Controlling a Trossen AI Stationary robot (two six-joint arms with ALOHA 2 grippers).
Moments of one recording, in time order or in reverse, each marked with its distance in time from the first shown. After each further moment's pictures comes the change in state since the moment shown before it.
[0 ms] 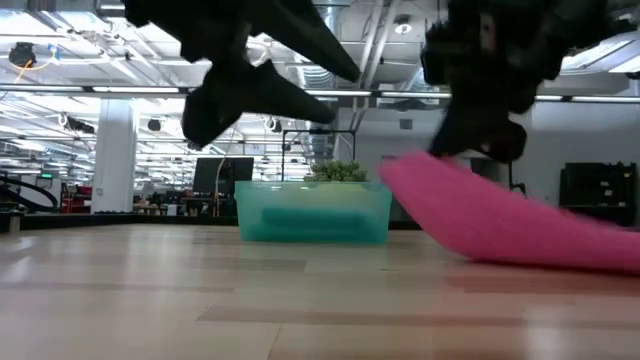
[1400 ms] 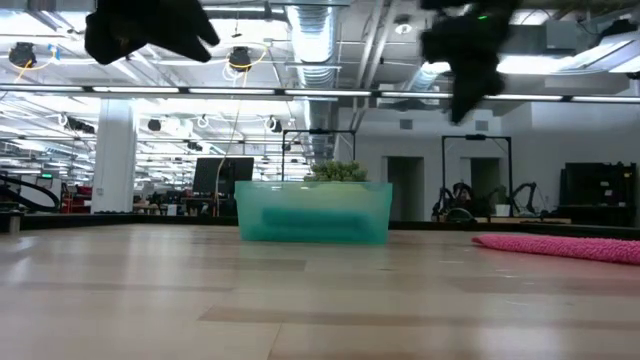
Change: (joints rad) left arm -0.105 -0.373 0.000 -0.727 -0.194 -0.160; right arm -0.510 -0.114 0.441 -0.914 -0.052 -0.447
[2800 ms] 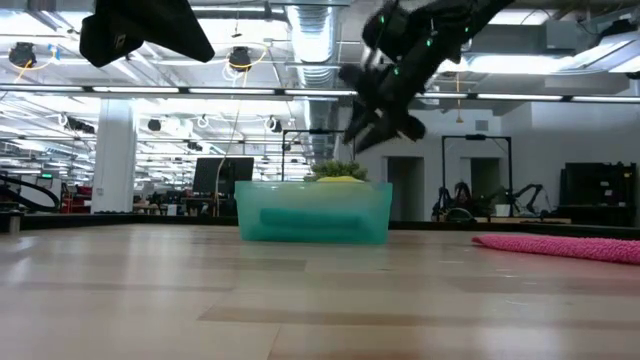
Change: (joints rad) left arm 0.000 0.000 0.000 -0.037 -0.035 -0.059; right arm -0.126 0.293 -0.007 0.670 -0.026 0.123
